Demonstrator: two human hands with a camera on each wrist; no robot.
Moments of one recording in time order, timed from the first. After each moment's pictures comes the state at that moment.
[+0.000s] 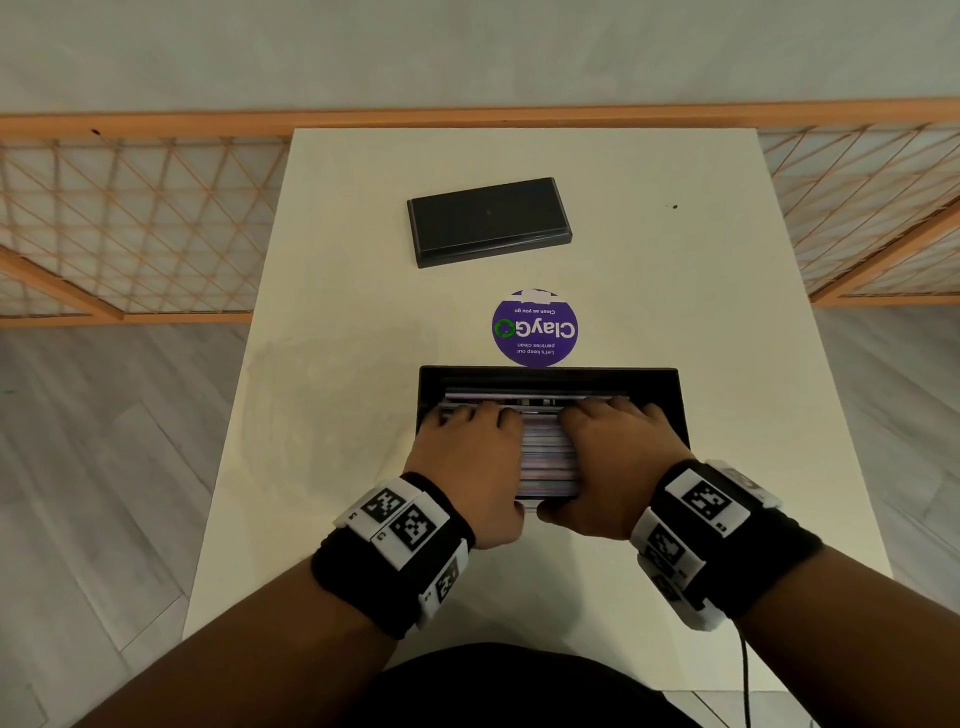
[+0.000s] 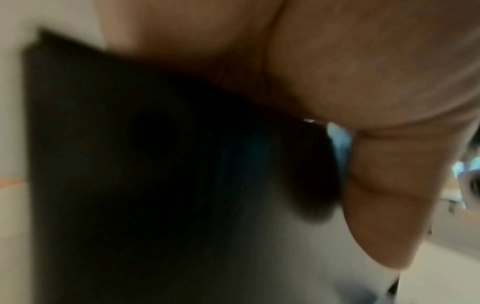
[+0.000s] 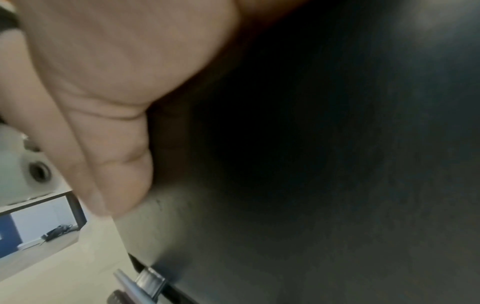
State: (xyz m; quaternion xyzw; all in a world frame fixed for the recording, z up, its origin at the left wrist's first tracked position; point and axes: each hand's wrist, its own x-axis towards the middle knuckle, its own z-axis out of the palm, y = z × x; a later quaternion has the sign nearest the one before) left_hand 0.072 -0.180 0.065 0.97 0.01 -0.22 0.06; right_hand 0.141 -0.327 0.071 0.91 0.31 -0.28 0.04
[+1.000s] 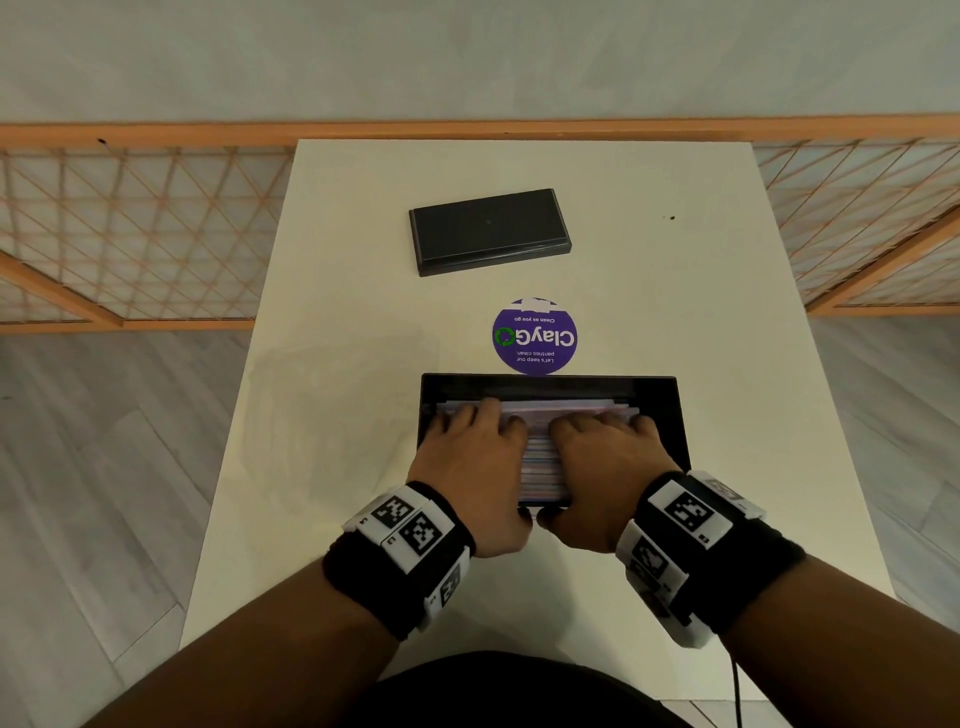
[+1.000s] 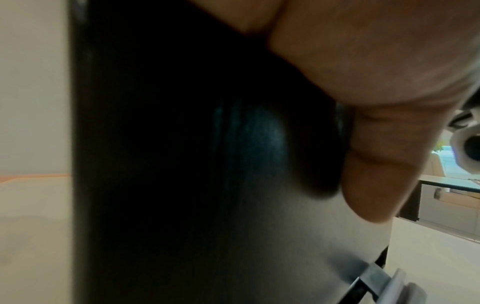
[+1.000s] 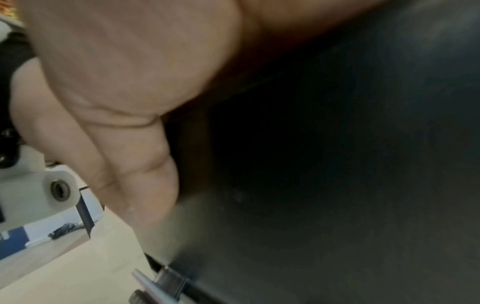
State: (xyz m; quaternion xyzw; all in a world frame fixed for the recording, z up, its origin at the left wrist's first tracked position) left_hand 0.070 -0.179 0.057 0.97 0.01 -0.22 0.07; right_hand 0.135 -0.318 0.073 0.90 0.31 -0.29 0.06
